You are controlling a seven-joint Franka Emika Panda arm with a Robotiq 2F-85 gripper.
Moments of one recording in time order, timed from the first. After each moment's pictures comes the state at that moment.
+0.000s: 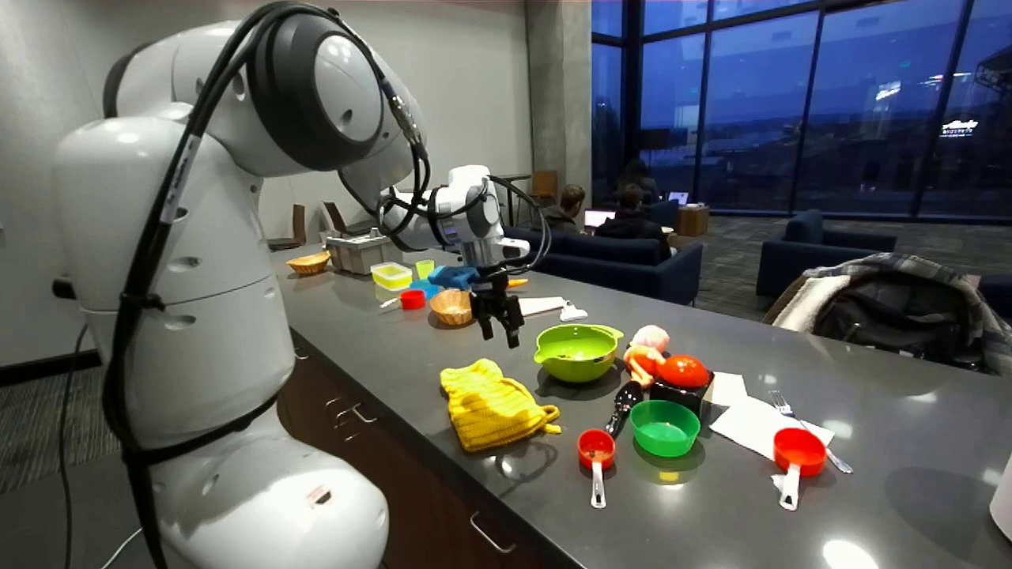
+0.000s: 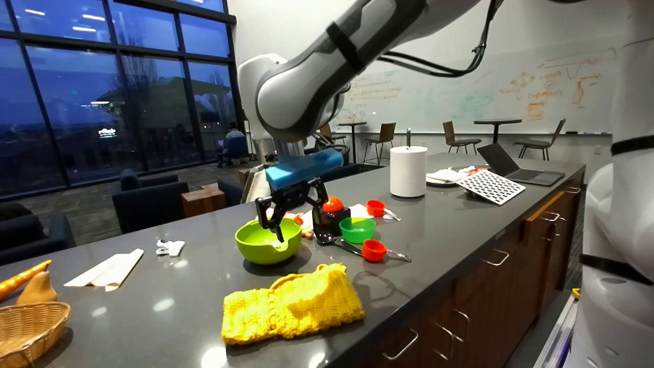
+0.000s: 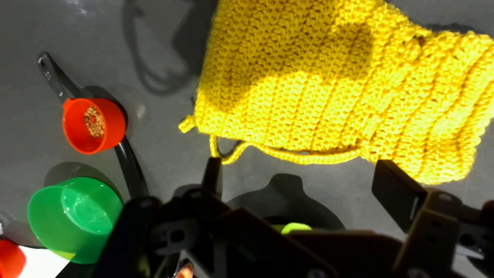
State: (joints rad) arm 0.28 0.00 0.17 -2.14 -0.17 2.09 0.69
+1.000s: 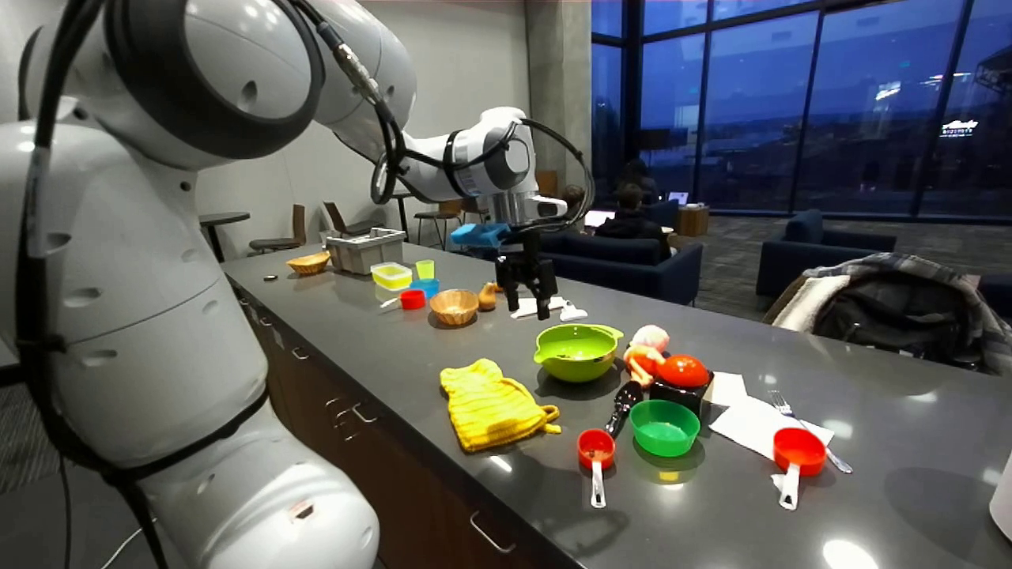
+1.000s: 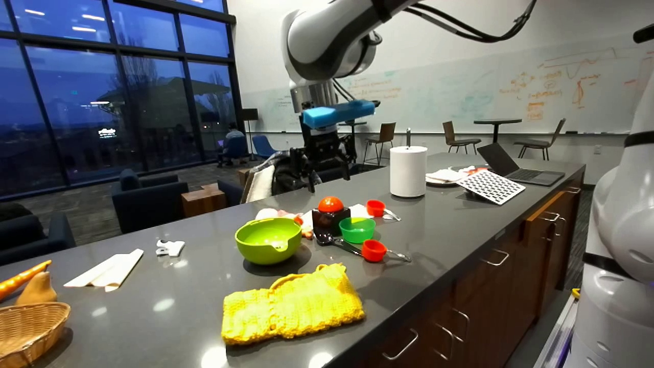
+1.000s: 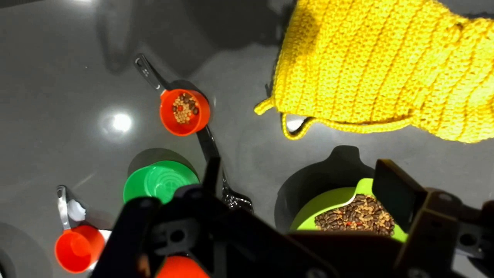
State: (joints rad) arm 0.14 -0.17 0.13 -2.12 -0.10 1.91 0.51
